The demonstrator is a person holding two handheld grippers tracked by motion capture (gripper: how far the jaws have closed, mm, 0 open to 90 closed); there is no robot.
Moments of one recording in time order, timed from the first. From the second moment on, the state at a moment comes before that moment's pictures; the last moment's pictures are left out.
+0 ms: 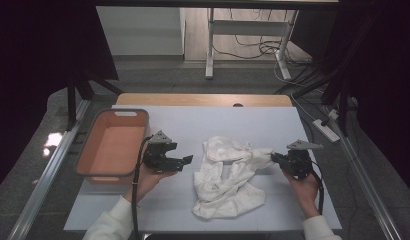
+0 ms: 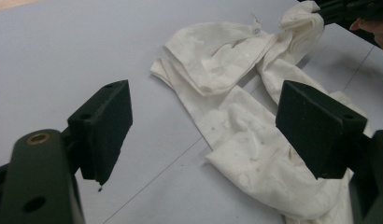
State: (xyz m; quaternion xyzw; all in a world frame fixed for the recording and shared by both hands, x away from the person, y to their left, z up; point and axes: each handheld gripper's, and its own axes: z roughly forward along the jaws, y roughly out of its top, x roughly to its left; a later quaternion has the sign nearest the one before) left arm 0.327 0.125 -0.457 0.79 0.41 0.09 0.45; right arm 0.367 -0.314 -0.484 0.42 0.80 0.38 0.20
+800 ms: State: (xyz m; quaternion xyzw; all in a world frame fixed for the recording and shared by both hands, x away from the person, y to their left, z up) left arm 0.328 0.128 -0.455 0.79 0.41 0.10 0.45; right arm 0.355 -0.274 -0.457 0.35 0.80 0.46 0.16
